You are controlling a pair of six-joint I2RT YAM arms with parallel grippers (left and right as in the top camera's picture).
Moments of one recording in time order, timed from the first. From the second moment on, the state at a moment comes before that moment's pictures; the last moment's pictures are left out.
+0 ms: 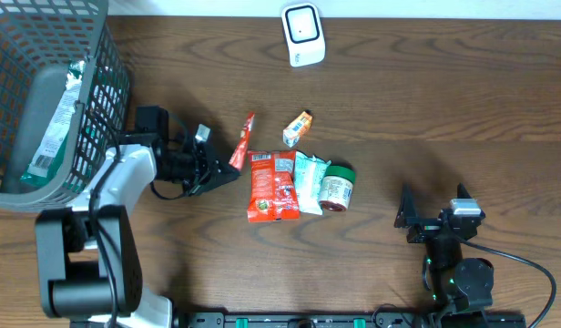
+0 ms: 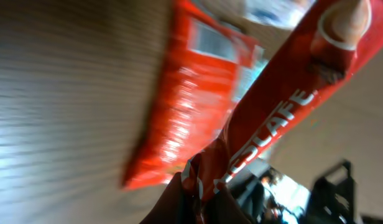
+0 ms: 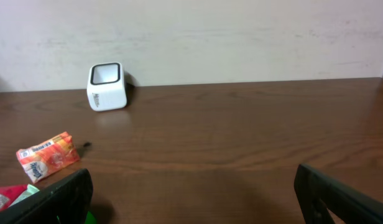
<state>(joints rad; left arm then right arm) 0.05 1.71 0.97 -0.72 0.87 -0.36 0.14 0.01 0.01 -0.06 0.11 0.07</state>
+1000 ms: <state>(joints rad) -0.05 1.34 0.98 -0.79 0.26 -0.35 0.14 0.01 0.01 -0.06 0.11 0.07</state>
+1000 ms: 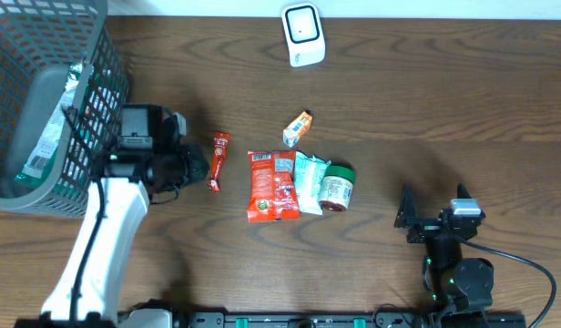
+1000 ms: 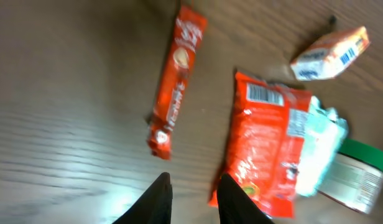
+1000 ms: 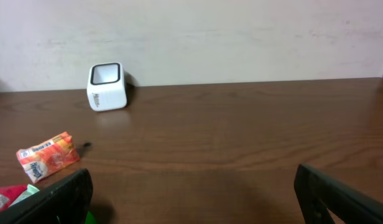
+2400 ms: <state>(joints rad) -0.28 1.91 1.34 -1.00 -0.08 -0.33 0.14 0.01 0.01 -0.06 0.11 0.08</state>
